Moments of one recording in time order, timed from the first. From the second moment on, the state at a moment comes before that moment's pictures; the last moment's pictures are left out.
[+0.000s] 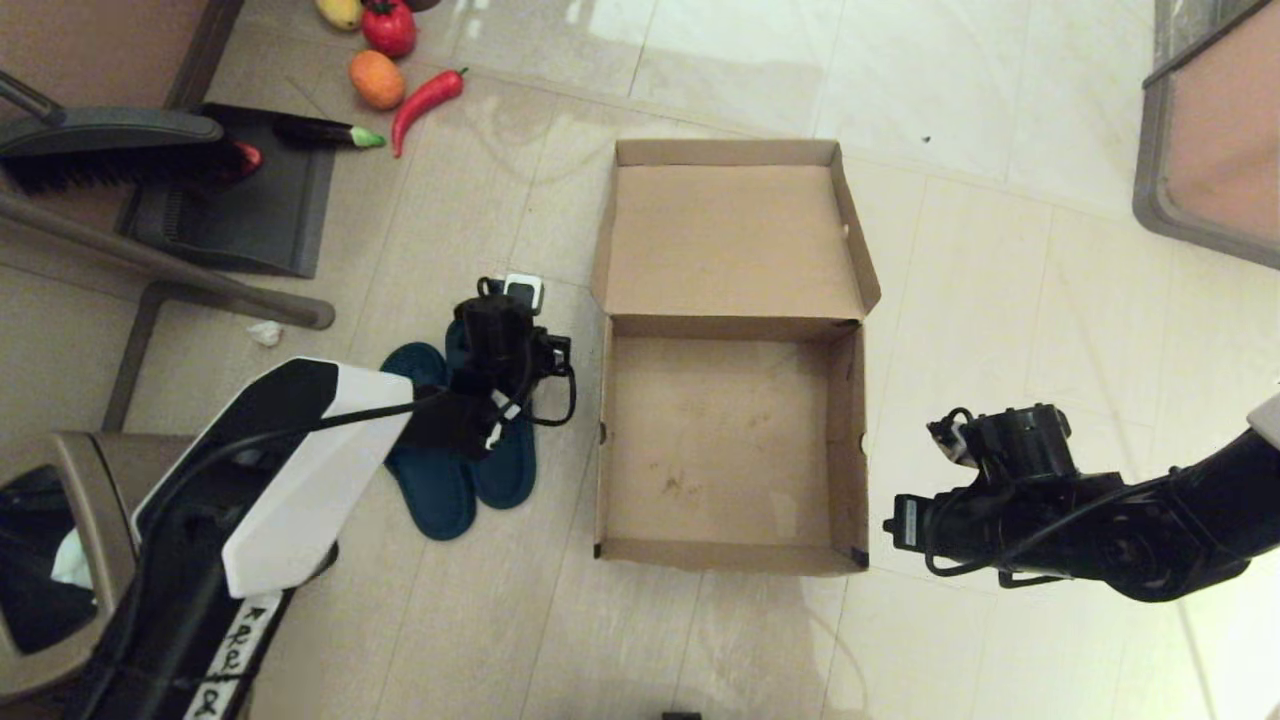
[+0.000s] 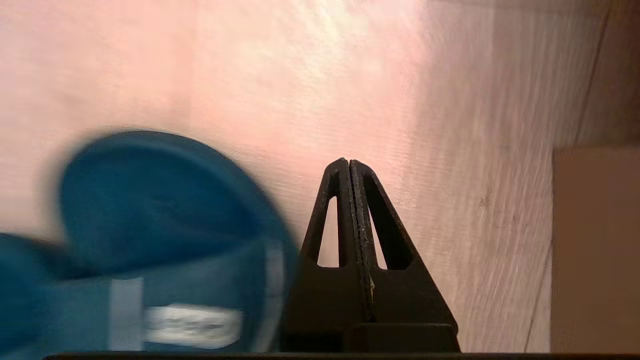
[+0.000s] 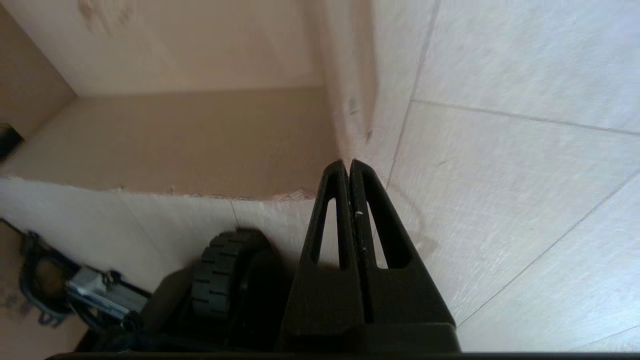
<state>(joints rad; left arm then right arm) -0.34 2.55 -1.88 -0.65 0.26 0.15 0.19 1.94 -0.74 -0.47 0.09 0.35</state>
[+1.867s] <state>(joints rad) -0.23 2.26 -0.71 -1.31 0.36 -0.24 0.17 1.88 -0.70 -0.46 0.08 0.34</state>
